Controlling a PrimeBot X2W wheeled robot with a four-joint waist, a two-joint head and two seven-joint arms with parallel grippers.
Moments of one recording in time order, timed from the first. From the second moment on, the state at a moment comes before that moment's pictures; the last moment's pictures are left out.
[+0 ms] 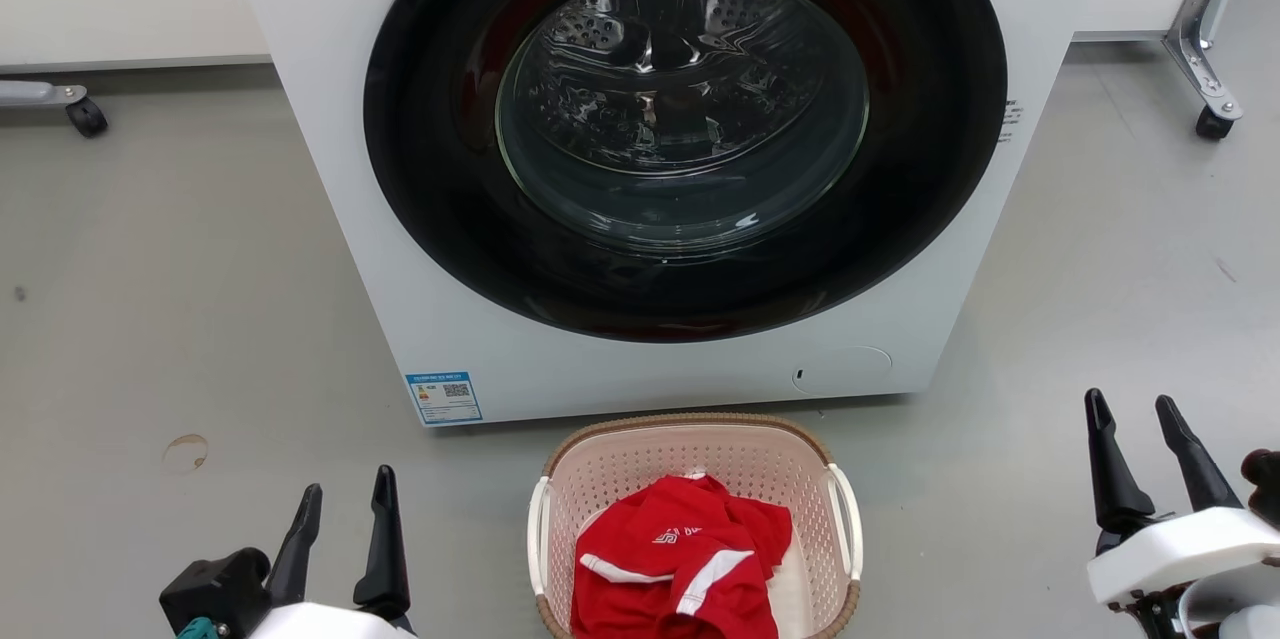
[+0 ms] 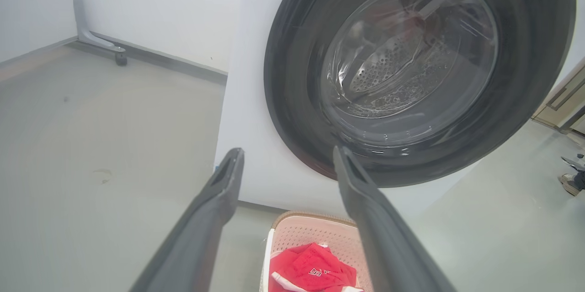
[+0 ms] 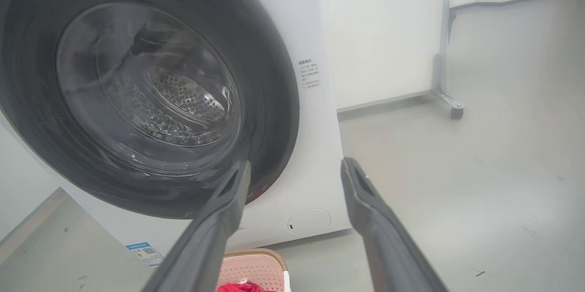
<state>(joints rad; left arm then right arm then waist) 0.06 0.16 -0.21 0.10 -0.58 0.11 -0.14 -0.04 -0.01 0.04 0.28 0.50 0.13 -0.17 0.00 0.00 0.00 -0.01</state>
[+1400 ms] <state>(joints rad) 0.07 0.22 -0.31 0.03 -0.36 0.17 -0.07 -0.08 -0.03 0.11 0.35 0.22 0.13 -0.25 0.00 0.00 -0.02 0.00</state>
